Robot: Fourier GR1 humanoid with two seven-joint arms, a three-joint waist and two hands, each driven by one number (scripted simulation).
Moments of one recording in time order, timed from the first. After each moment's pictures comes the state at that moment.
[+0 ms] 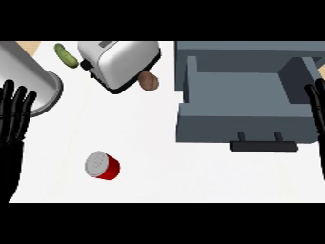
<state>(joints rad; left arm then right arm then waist) 0.04 0.12 0.01 -2.10 -0.02 -0.01 -0.01 -0.01 -0.13 -0.03 -2.10 -0.02 0.04 -0.01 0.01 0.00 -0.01</state>
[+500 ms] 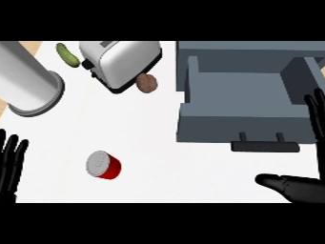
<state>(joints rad) 0.39 0.02 -0.10 -2.29 -0.06 0.08 0.09 0.04 -0.09 -0.07 -2.06 -0.03 -0.03 0.10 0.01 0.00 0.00</state>
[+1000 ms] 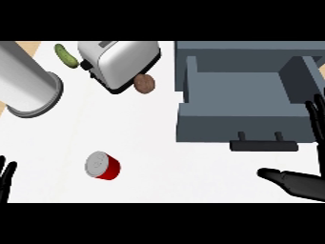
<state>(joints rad) 0.53 0.00 -0.17 -2.44 -0.10 0.16 0.28 0.06 -0.08 -0.09 -2.05 -0.03 -0.05 0.19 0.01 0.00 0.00</state>
